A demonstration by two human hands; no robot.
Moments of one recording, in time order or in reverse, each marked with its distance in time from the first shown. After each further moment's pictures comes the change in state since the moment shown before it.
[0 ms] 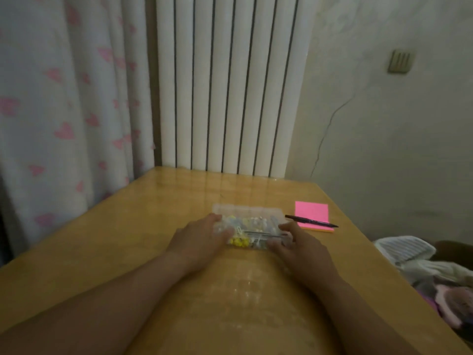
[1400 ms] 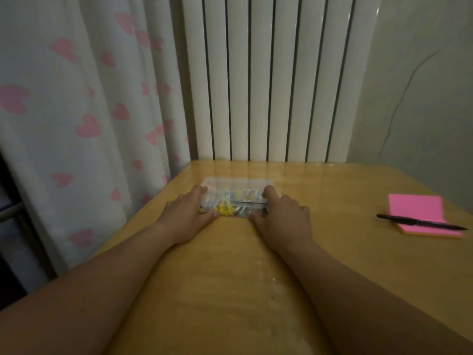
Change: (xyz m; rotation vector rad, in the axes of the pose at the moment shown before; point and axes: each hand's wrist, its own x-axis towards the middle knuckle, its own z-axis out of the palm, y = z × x) left_hand 0.122 -0.188 -0.067 0.215 0.089 0.011; right_hand 0.127 -0.149 0.154 -0.119 0.078 -0.138
